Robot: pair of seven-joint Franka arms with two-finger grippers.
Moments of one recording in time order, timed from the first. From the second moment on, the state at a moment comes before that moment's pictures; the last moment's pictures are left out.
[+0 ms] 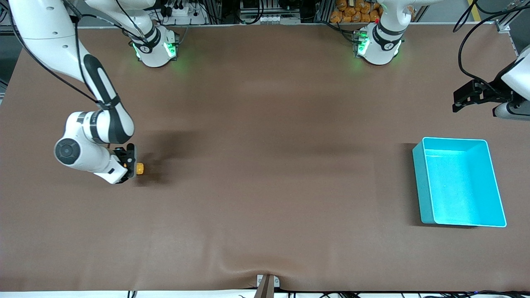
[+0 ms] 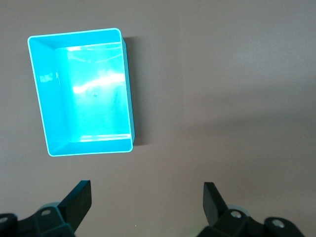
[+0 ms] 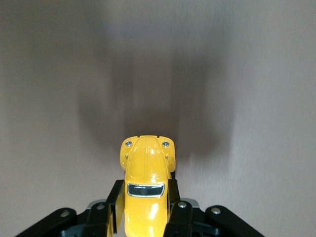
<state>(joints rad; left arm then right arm) 0.01 0.03 -0.07 -1.52 0.02 1.53 0.08 0.00 0.50 -0.05 -1.98 -0.04 2.35 -1.66</state>
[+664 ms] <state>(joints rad) 0.01 0.03 -0.07 -1.52 0.02 1.53 0.08 -0.14 0.51 -0.05 -1.98 -0.04 2.40 -1.80</state>
